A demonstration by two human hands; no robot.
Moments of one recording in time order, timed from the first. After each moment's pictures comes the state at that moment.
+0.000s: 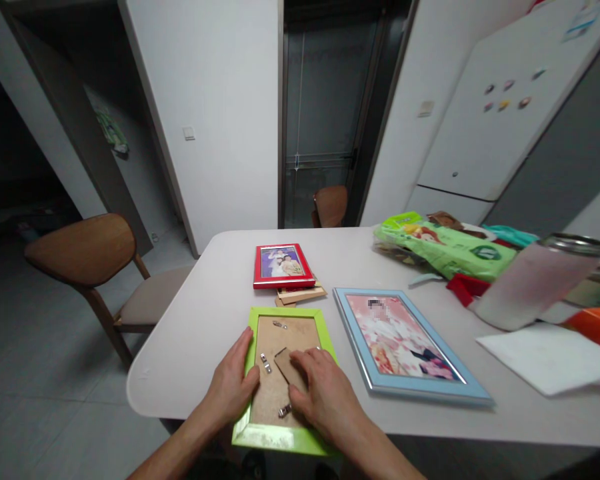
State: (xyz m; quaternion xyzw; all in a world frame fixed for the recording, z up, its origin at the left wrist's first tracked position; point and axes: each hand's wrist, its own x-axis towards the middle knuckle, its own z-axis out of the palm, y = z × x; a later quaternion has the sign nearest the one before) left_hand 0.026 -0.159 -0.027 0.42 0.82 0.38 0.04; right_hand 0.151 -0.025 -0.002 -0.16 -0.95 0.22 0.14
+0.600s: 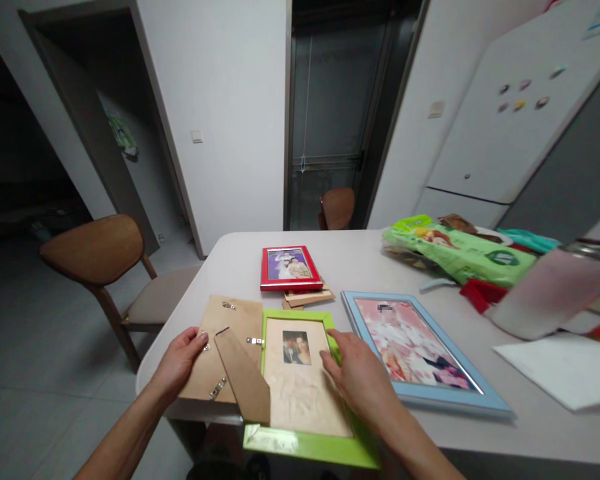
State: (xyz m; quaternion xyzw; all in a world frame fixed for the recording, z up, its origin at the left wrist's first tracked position) left_hand -0.036 -0.212 0.000 0.18 0.71 0.64 0.21; right_hand 0.147 0.009 0.006 -0.26 -0.94 0.14 0.19
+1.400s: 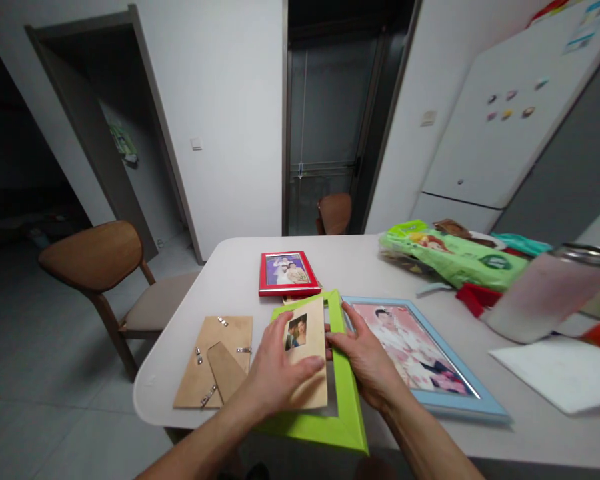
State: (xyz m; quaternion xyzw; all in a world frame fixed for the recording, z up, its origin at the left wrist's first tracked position) left_hand 0.061 -0.110 0.042 0.41 0.76 0.49 0.10; right_hand 0.142 0.004 0.053 -0.29 -0.59 0.72 0.22
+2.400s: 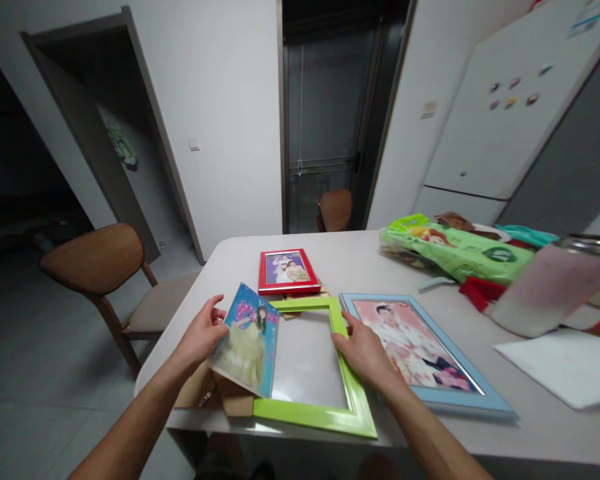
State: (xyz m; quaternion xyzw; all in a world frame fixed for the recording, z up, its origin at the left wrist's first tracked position) left_hand -0.030 -0.160 0.053 0.27 0.81 0.51 0.12; right_hand 0.132 0.051 0.009 -0.36 -0.86 0.33 0.17
